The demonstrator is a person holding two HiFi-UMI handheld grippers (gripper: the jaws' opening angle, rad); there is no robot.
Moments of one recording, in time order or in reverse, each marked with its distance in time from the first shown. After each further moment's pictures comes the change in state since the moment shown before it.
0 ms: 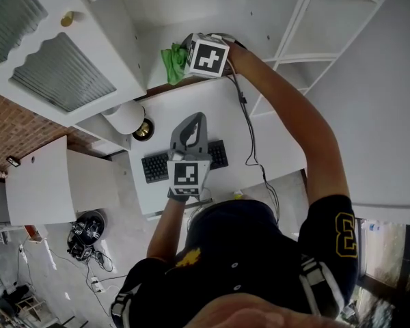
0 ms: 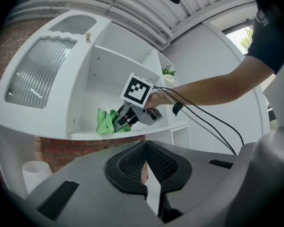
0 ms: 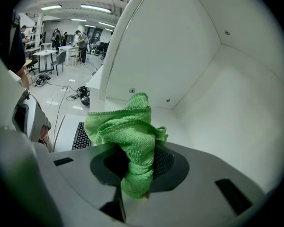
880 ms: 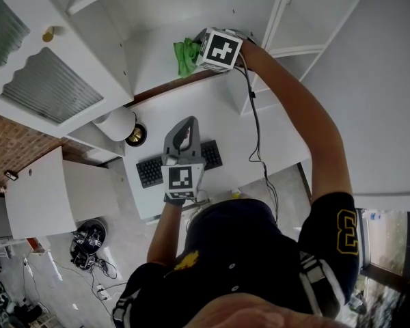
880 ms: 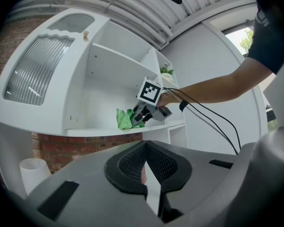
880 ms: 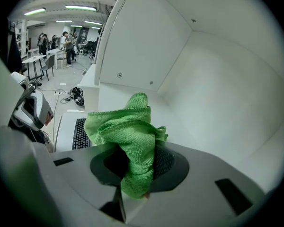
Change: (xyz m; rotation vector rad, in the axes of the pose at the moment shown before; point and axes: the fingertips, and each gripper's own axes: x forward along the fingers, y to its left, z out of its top) left arm 0.000 -0.014 -0.004 -0.002 0.013 -0.022; right arm -0.042 -0.018 -0.078 0.149 0.100 -0.037
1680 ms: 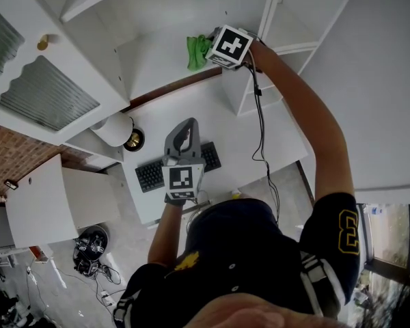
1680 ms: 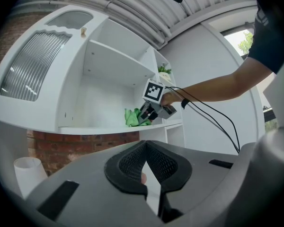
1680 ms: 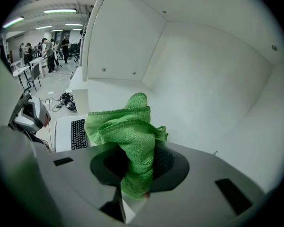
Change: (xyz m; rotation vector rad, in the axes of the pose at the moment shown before) left arm 0.007 -0.006 -0.004 -0.003 0.001 -0.039; right arm -0.022 -0.025 -0.050 0.181 0.075 -0.067
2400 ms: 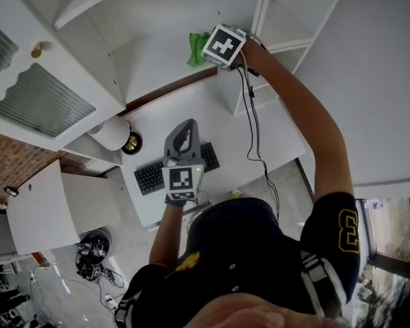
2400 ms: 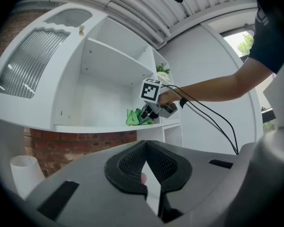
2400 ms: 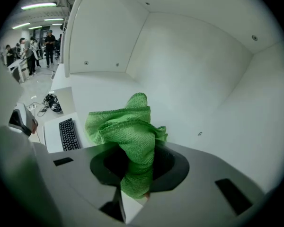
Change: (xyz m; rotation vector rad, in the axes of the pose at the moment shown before) left arm 0.005 -0.008 -0.002 -0.008 0.001 -0.019; right arm -0.007 -0.015 -0.019 0.121 0.080 -0.109
